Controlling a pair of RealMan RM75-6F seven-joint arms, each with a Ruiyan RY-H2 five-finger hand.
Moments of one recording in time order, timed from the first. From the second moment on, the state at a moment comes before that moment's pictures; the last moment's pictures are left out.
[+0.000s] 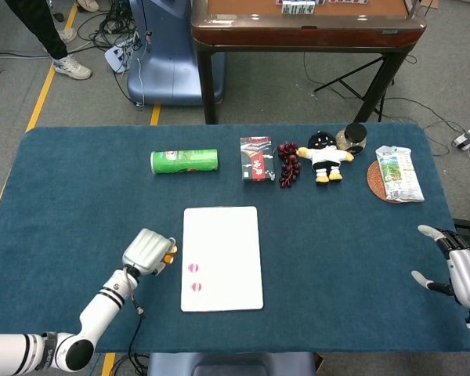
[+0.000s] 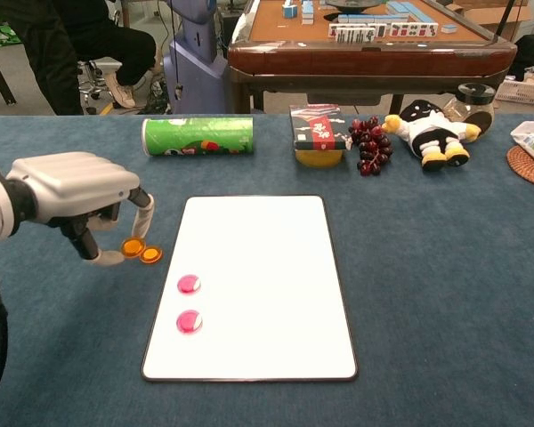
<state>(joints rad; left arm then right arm) -0.81 -1.41 -0.03 -1.78 0.88 1.03 0.84 0.07 -1.05 0.06 -1.60 -1.49 1.46 0.15</state>
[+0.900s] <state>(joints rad) -1.06 -1.54 -0.13 -1.67 0.58 0.99 0.96 0.04 -1.03 0.08 -1.58 -1.49 1.50 0.24</state>
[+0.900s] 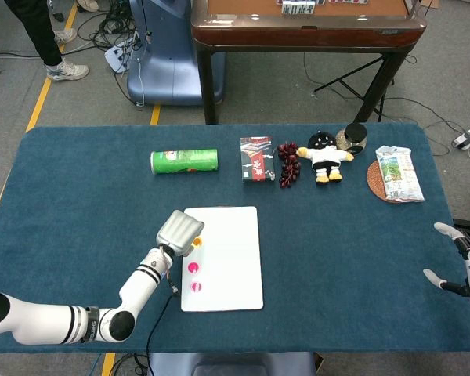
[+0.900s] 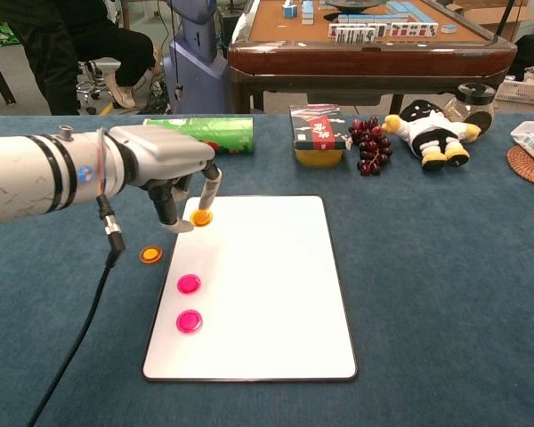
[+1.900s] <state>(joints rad) -1.18 -1.71 -0.15 -1.48 0.52 0.96 0.93 0.03 -1.01 0.09 -1.55 -1.48 1.52 0.32</state>
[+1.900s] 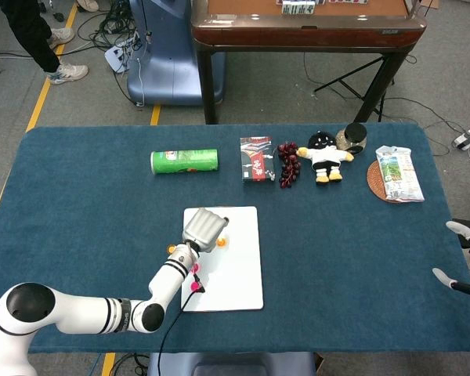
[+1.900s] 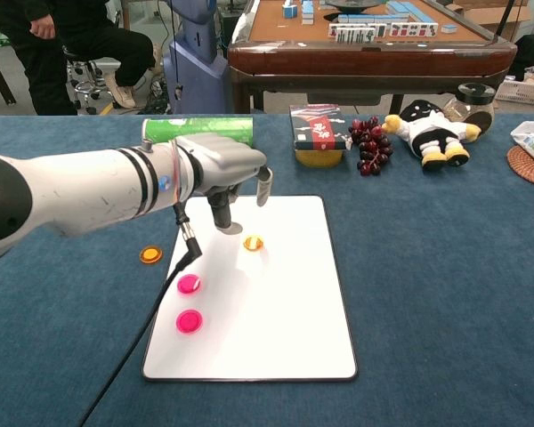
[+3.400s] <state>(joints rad) -0.97 -1.52 0.04 -1.66 0.70 1.04 0.81 0.05 -1.03 0.08 -1.58 -1.50 1.49 0.23</state>
